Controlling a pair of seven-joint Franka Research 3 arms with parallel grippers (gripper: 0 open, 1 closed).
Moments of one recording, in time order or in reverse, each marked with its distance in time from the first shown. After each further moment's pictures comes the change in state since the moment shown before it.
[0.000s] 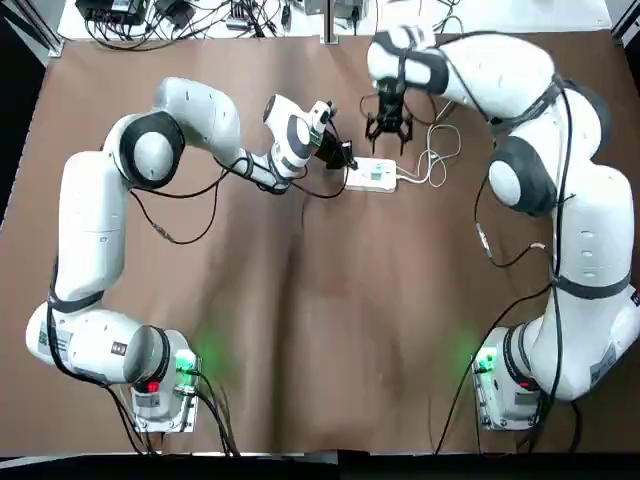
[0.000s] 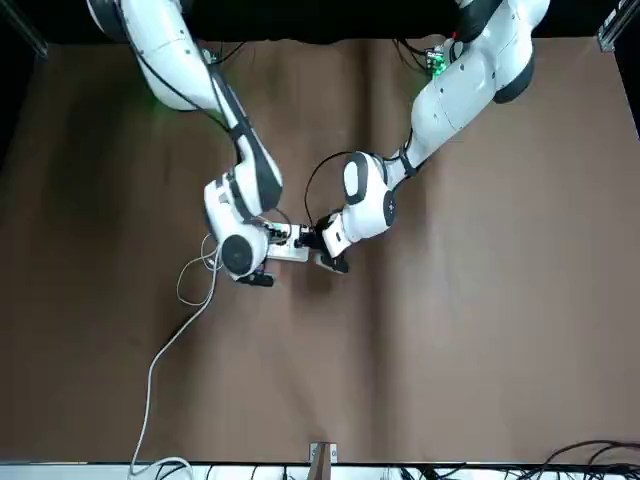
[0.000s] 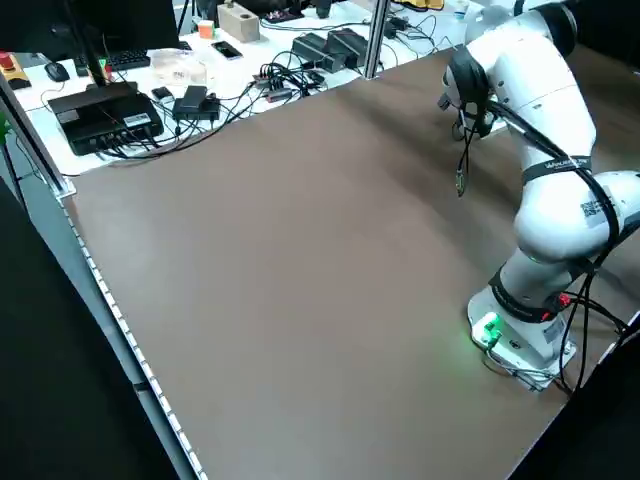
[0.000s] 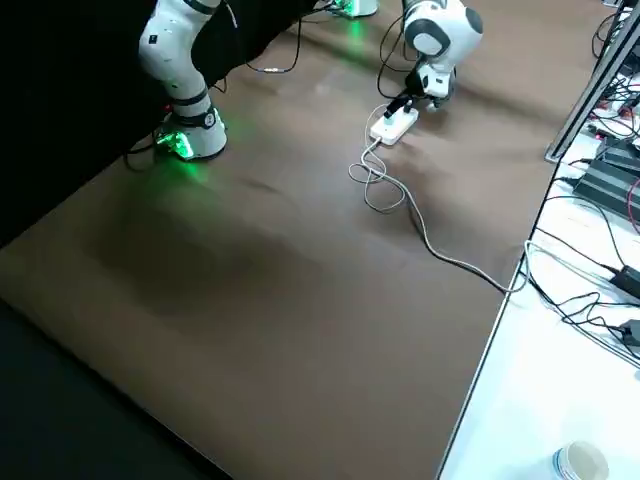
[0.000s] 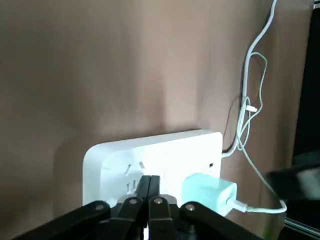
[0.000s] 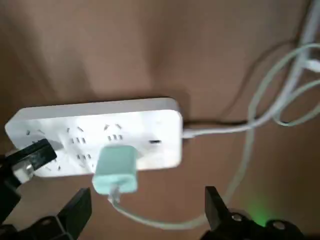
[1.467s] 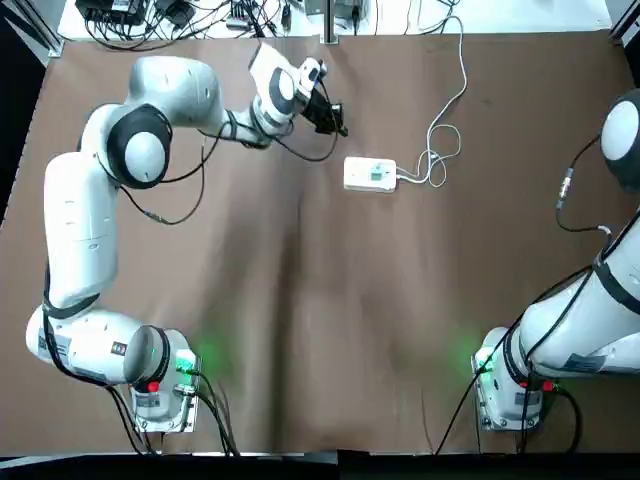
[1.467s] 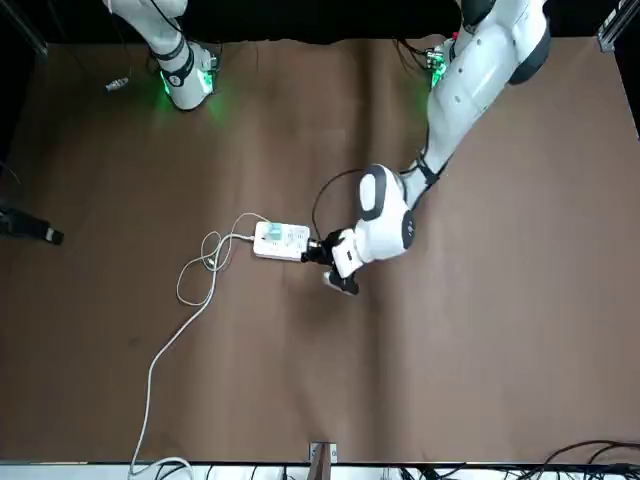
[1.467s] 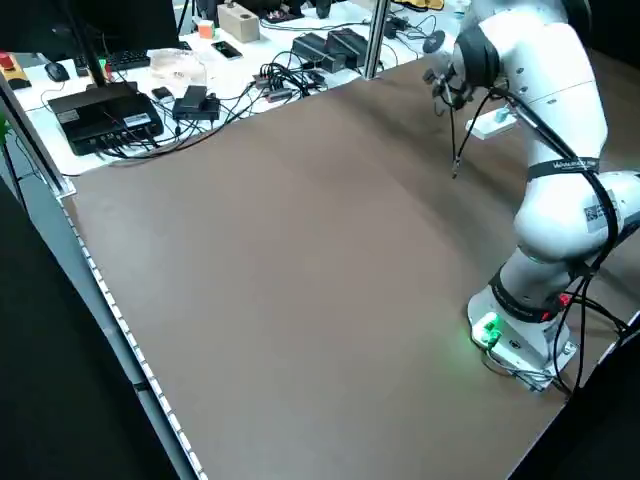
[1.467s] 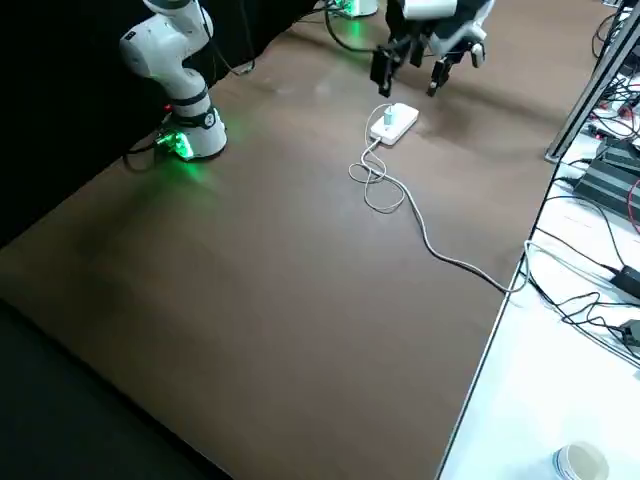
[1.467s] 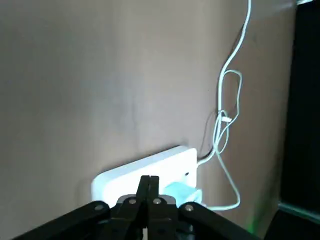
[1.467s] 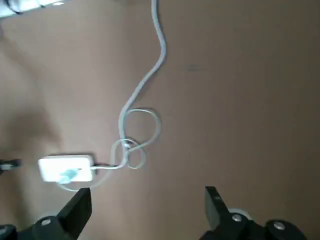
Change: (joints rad) left arm -0.002 -0.144 0.156 0.099 0.059 -0.323 -0.068; right arm -0.589 -0.346 -0.003 0.325 -0.102 -0.283 -0.474
